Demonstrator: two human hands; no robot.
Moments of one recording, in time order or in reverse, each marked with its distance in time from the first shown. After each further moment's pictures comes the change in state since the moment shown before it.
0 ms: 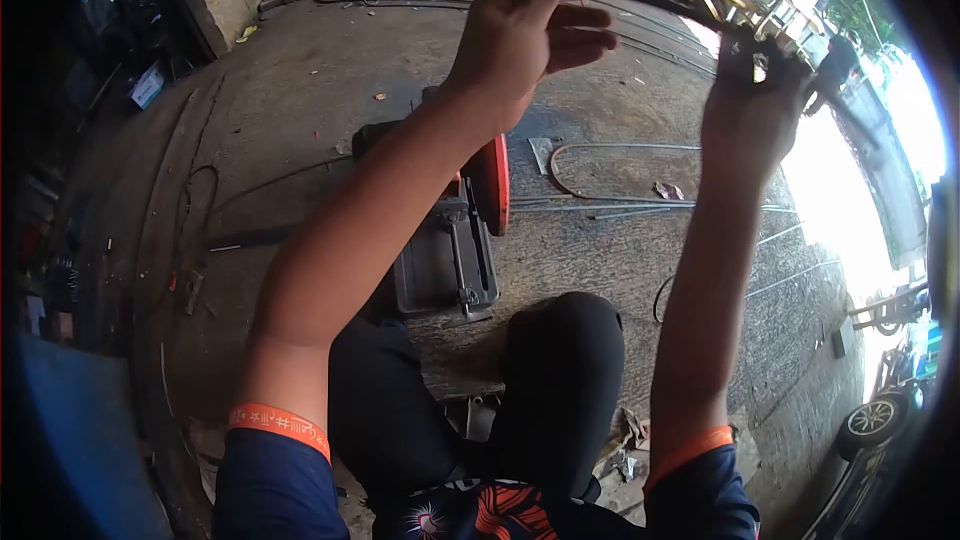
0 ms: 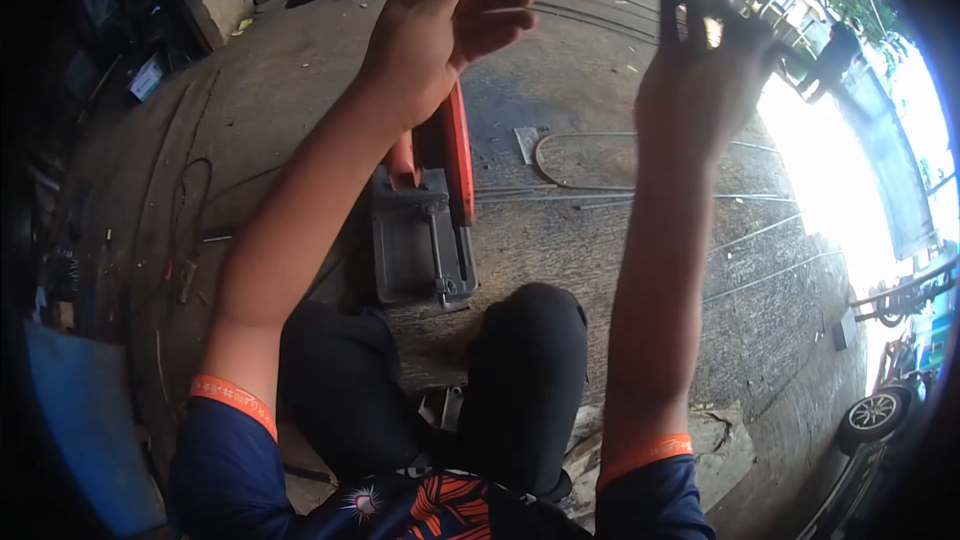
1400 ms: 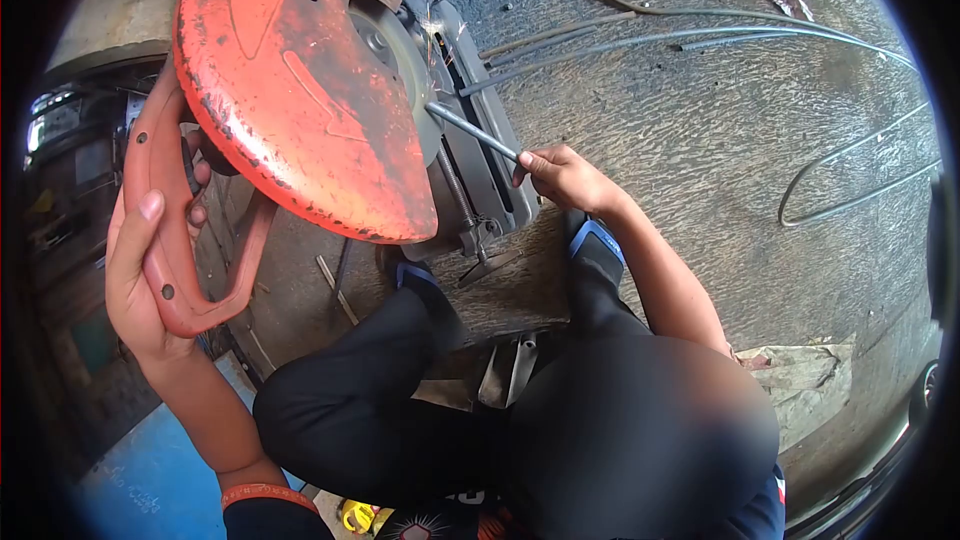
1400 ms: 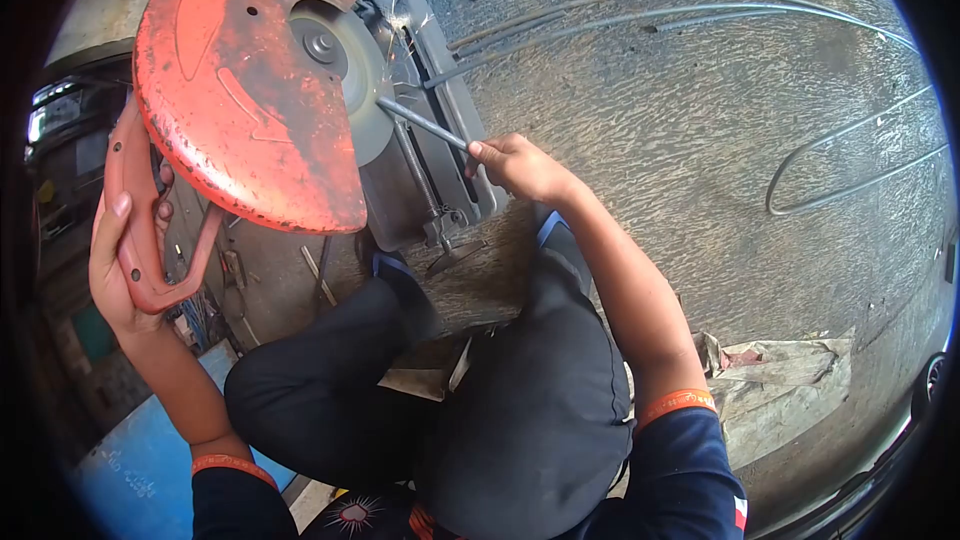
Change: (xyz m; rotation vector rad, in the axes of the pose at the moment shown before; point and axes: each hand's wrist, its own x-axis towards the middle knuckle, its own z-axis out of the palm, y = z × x) left_hand -0.030 -0.104 -0.122 0.850 0.390 -0.585; right_hand -0.285 0.248 -0.332 -0.116 -0.530 1.711
